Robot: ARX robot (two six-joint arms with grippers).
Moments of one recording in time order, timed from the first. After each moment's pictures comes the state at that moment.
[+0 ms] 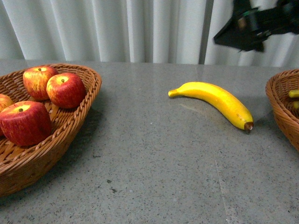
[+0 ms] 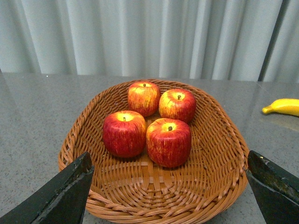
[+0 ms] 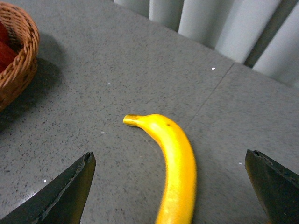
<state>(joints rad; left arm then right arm) 0.00 0.01 0.01 0.00 0.00 0.00 0.17 1.73 1.23 0.00 -0.34 -0.24</state>
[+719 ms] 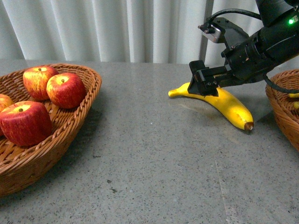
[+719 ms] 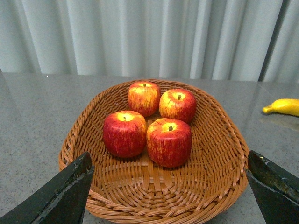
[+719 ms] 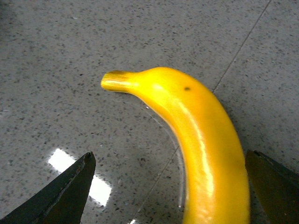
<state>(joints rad) 0.00 0.01 0.01 0.00 0.00 0.00 0.22 2.08 1.51 -0.21 -0.28 -0.18</state>
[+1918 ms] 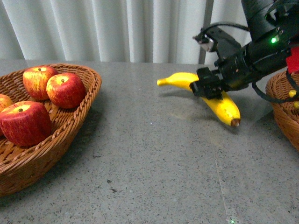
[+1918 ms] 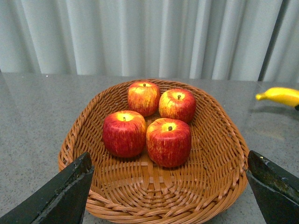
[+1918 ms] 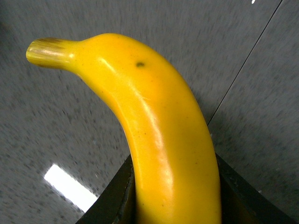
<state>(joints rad) 0.00 0.01 0.01 0.00 0.00 0.00 0.23 2.14 1.51 -0.11 -0.25 -0.18</state>
